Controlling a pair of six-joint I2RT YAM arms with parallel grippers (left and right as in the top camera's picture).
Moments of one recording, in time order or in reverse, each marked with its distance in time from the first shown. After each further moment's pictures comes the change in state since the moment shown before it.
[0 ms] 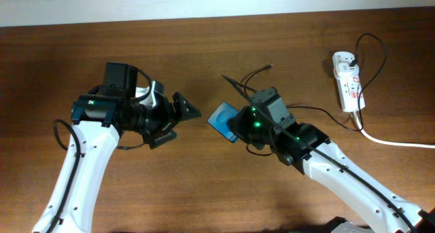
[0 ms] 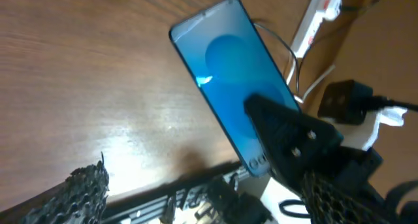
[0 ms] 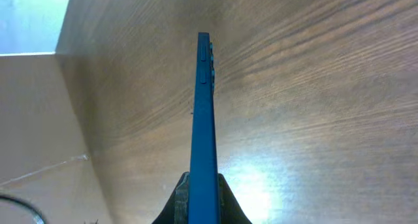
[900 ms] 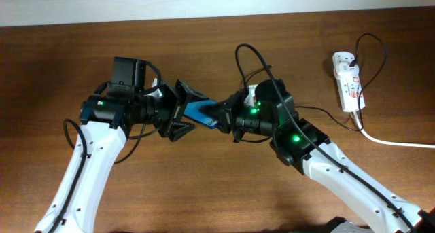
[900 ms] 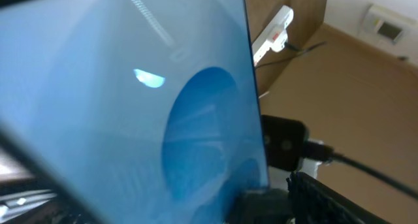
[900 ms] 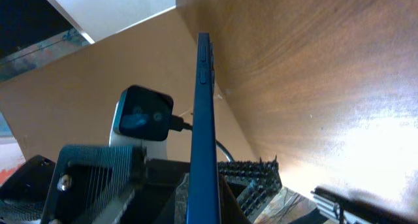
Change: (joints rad) left arm -0.062 0.000 -0.002 0.195 0.080 -0.529; right arm 0.006 0.000 0.000 0.398 -0.329 0.507
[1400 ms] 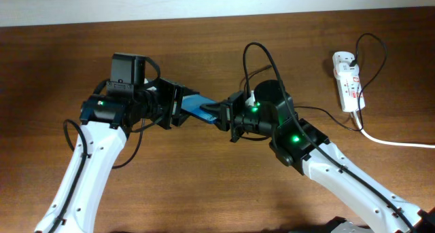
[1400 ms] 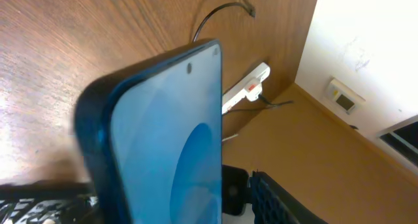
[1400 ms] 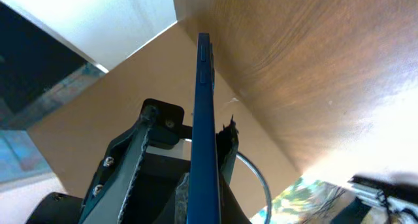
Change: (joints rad) left arm -0.004 0.000 -0.001 0.106 -0.137 -0.303; right arm 0.011 0.000 0.000 0.013 0.036 0.221
